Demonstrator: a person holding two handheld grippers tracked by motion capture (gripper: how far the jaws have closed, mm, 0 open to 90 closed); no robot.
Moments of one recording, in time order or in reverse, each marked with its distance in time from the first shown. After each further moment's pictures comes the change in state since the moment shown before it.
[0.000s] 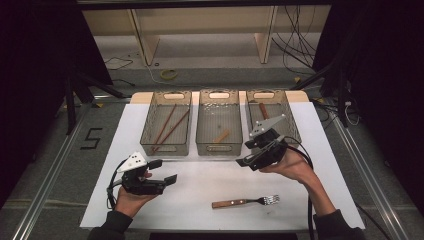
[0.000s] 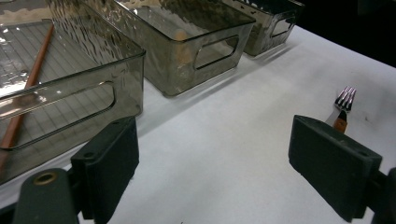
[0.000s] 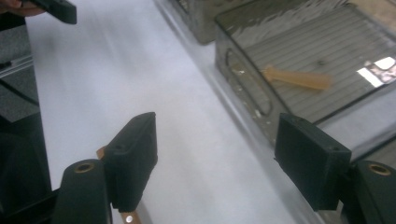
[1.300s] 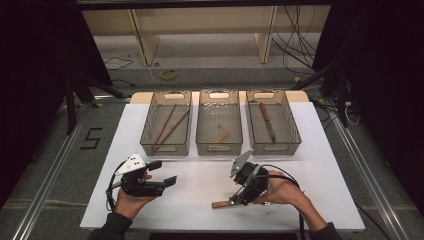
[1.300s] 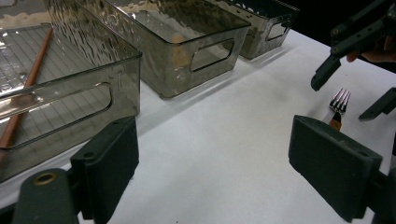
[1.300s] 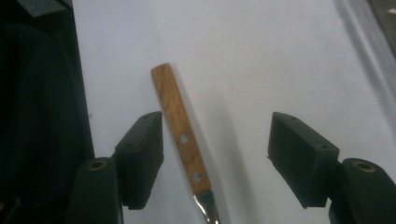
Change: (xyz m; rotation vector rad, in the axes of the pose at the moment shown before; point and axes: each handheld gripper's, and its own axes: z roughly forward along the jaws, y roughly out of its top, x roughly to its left) left arm -0.003 -0.003 -0.003 -0.019 -0.003 0.002; right arm 0.053 -0.030 0.058 0.283 0.127 -0.181
